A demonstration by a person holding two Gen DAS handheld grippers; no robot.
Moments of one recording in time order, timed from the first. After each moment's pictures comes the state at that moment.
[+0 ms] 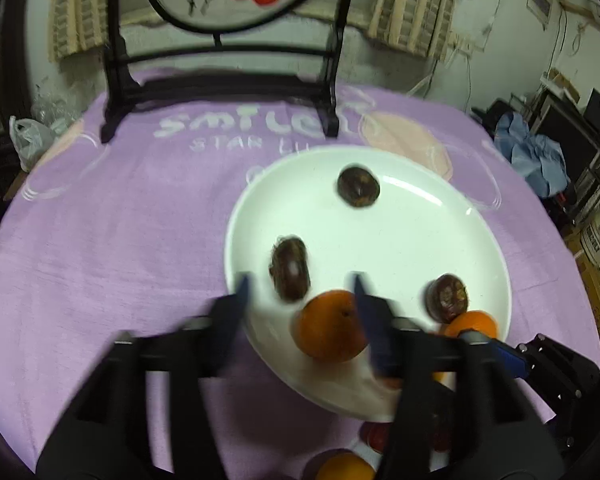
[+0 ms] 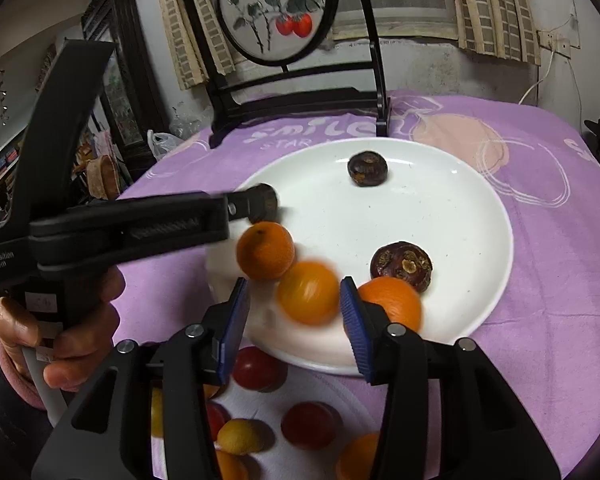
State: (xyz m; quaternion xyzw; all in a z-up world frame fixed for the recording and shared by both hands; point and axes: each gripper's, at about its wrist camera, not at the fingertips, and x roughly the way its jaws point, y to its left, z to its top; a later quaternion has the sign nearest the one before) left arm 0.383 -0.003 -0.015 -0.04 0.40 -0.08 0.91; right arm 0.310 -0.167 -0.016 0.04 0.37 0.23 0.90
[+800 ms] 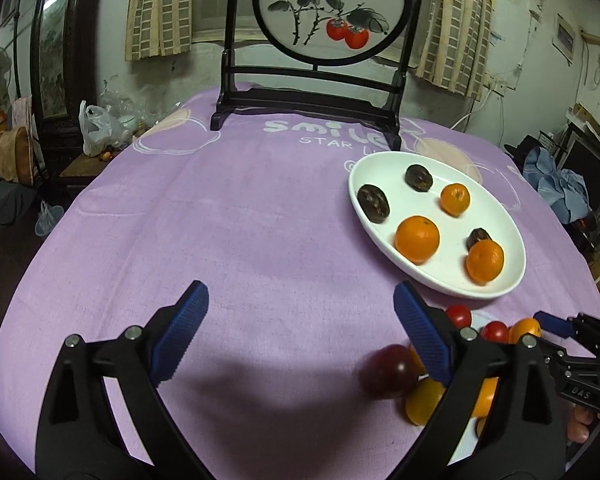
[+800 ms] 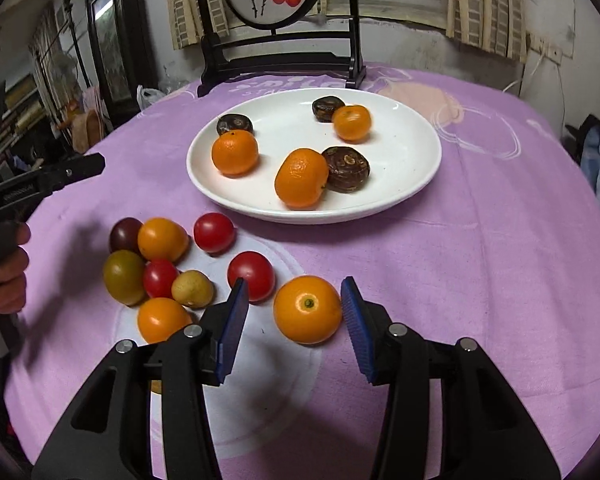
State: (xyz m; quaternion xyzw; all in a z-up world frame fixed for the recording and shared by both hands) left arm 0.264 0.071 -0.013 -0.06 0.35 0.01 0.93; right arm 0.248 -0.205 -0.035 -0.03 0.41 0.20 0.89
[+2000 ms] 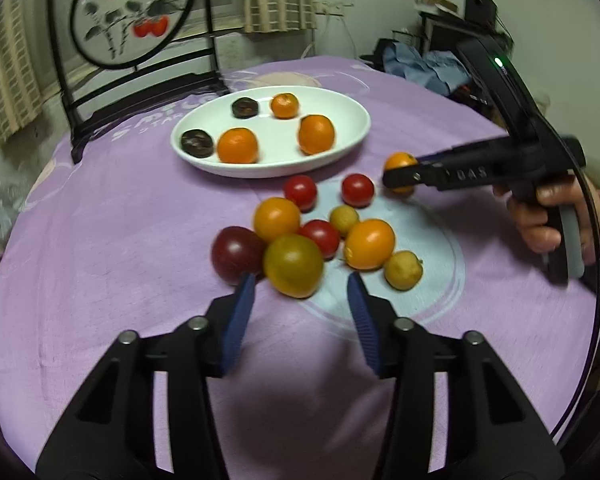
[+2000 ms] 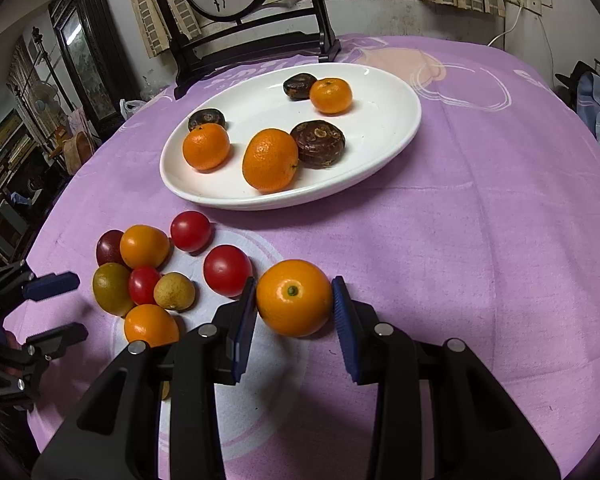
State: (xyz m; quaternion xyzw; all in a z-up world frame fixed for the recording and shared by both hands) left arm 0.193 0.001 -0.042 0.11 0.37 -0.24 0.89; right arm 0.257 -0.225 -0.048 0.04 0.45 0.18 0.87
